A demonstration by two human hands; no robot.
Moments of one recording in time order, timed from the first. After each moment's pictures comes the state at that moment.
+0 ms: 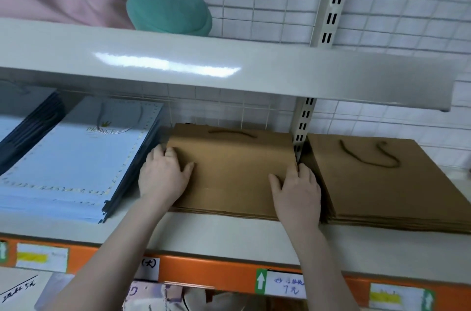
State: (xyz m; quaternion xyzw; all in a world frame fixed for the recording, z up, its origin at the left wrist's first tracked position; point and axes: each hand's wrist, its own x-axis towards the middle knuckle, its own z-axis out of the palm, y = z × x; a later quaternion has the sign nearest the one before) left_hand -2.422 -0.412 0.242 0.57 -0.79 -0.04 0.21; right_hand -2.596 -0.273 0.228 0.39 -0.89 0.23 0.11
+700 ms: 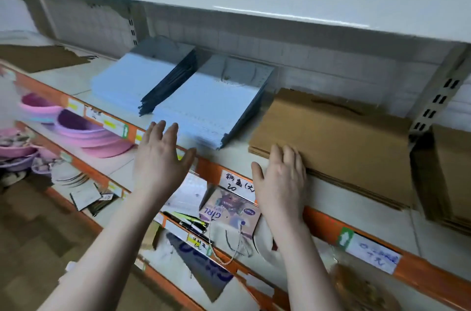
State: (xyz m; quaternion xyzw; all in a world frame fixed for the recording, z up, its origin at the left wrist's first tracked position) left_hand -2.242 -0.326 0.219 0.66 -0.69 0.03 0.31; right_hand -2.428 -0.283 0.202 0.57 -0.76 0.31 0.08
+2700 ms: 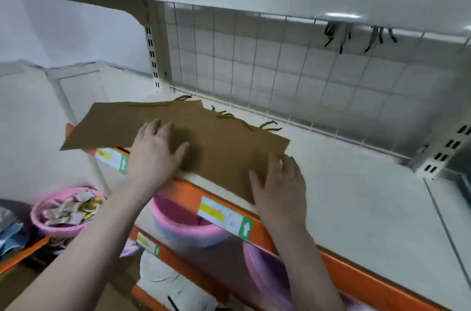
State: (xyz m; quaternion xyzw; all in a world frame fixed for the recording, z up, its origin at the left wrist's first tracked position) left_hand -1.487 -0.944 0.215 0.66 -0.69 0.00 0.29; right_hand -1.686 -0.860 0.208 0.61 -0.76 0.23 -0.03
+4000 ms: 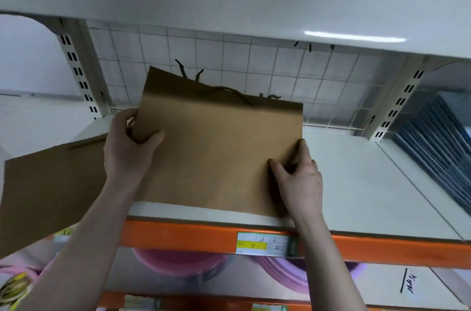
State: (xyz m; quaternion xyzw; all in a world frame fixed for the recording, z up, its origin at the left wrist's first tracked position) left_hand -1.447 -1.058 0.239 0.50 -0.64 -0.29 0.50; right_hand -1.652 -0.906 0.212 0.33 -0.85 0.40 -0.03
